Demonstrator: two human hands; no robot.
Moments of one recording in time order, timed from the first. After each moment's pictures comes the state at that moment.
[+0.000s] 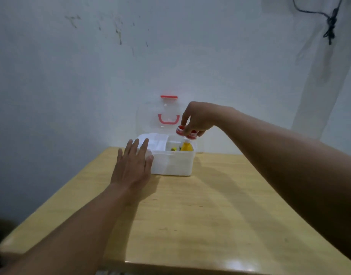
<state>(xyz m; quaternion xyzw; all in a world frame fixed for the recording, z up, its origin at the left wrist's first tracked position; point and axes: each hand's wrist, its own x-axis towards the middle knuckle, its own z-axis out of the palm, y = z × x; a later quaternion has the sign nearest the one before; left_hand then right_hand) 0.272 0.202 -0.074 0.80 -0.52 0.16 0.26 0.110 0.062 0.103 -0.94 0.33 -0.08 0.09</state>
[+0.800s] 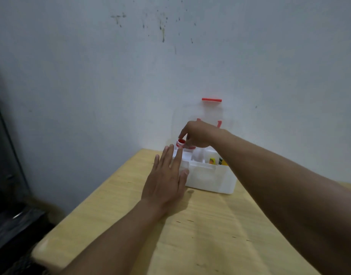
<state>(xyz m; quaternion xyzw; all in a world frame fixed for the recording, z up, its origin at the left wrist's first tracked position) 0.294 0.194 -0.083 0.77 -0.54 0.21 0.28 0.253 0.039 0.051 -0.98 0.18 -0.07 -0.01</state>
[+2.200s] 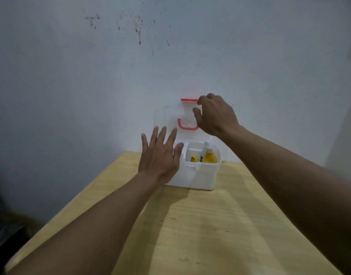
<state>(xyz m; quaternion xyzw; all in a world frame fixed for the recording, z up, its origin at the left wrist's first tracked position) 0.285 0.161 -0.032 0.79 -0.52 0.21 0.26 0.174 0.024 0.077 -0.88 0.29 -0.36 -0.12</state>
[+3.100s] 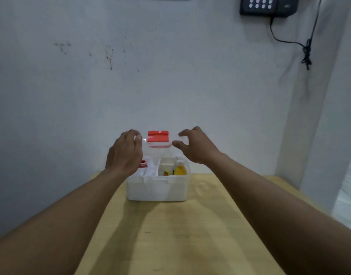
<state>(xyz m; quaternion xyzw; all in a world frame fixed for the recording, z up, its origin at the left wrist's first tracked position) 0.310 0.146 0.024 0.75 -0.48 0.17 0.42 0.117 0.042 0.065 -0.88 0.36 -0.29 0.12</state>
